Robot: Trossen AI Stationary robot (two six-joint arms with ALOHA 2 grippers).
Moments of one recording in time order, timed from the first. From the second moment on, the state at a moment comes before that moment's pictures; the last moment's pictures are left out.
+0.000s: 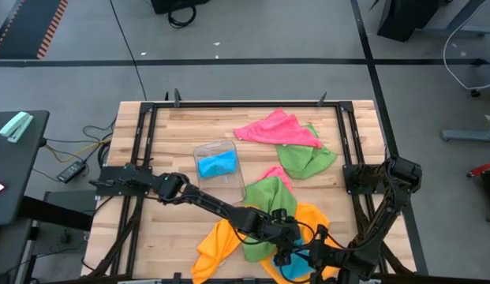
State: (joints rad) left arm -0.41 2.52 2.25 -0.46 -0.16 -0.41; right arm 1.09 1.86 1.17 -0.58 0.88 1.29
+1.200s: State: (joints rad) left arm -0.48 2.45 2.11 -0.58 0.10 -0.73; right arm 1.09 1.86 1.16 -0.58 0.81 1.33
